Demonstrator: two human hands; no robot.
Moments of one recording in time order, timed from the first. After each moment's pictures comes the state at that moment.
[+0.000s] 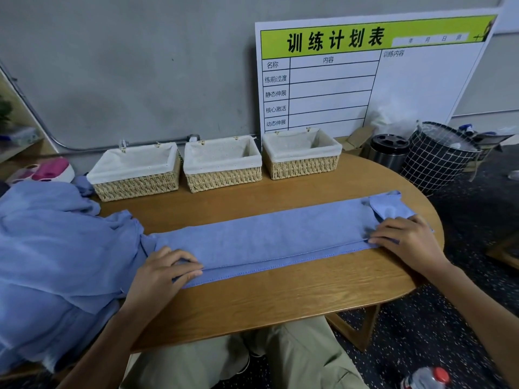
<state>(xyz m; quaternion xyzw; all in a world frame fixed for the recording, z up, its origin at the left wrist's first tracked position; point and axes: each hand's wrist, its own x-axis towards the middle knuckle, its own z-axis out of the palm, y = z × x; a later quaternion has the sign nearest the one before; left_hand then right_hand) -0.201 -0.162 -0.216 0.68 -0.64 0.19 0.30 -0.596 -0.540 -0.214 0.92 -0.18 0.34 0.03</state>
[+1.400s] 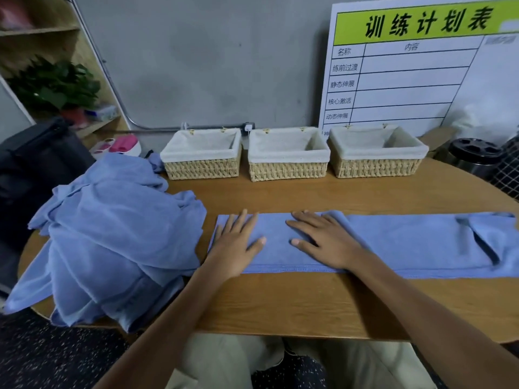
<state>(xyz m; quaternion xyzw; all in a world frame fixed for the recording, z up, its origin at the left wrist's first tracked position) -0.183 -0.200 -0.207 0.87 -0.47 -0.08 0.12 -0.346 -0.412 -0.210 0.99 -0.09 0.03 -0.12</state>
